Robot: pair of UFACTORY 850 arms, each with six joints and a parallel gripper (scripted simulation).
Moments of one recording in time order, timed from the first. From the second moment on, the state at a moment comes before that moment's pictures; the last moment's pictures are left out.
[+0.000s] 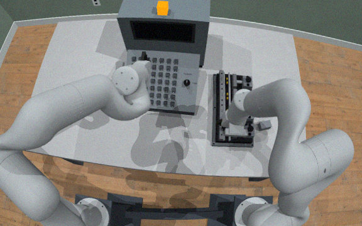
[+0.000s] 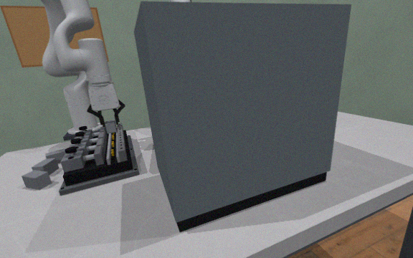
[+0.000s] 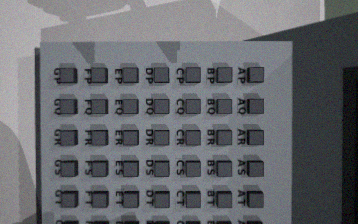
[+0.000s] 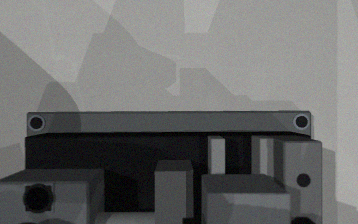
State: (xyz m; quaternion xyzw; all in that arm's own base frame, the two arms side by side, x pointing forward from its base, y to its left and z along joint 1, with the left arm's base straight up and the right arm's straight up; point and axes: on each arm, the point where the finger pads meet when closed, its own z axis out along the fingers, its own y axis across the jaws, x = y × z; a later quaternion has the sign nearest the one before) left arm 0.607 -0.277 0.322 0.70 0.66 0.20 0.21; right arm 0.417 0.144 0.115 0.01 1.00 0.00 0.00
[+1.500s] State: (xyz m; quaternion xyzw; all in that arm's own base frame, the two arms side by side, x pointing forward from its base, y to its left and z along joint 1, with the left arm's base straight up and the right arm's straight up) left arm 0.607 -0.277 0.322 0.70 0.66 0.20 0.21; right arm 0.443 0.042 0.241 0.27 0.96 0.01 0.00
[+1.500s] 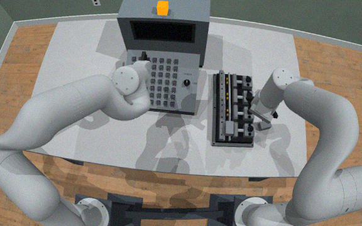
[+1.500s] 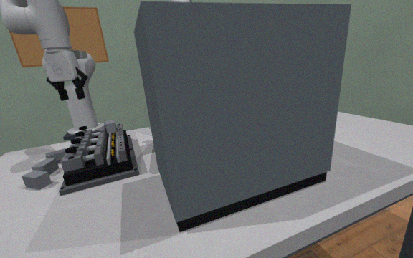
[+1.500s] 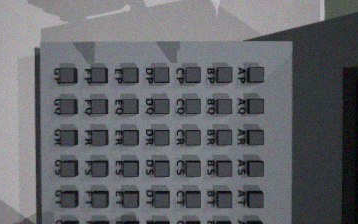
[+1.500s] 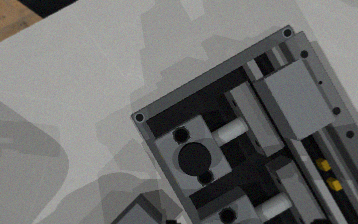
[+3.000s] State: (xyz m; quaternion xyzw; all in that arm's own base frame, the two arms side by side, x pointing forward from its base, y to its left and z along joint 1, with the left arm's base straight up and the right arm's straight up) left arm 0.607 -0.277 0.322 0.70 0.66 0.20 0.21; right arm 0.456 -0.060 0.078 0.62 0.79 0.00 0.00
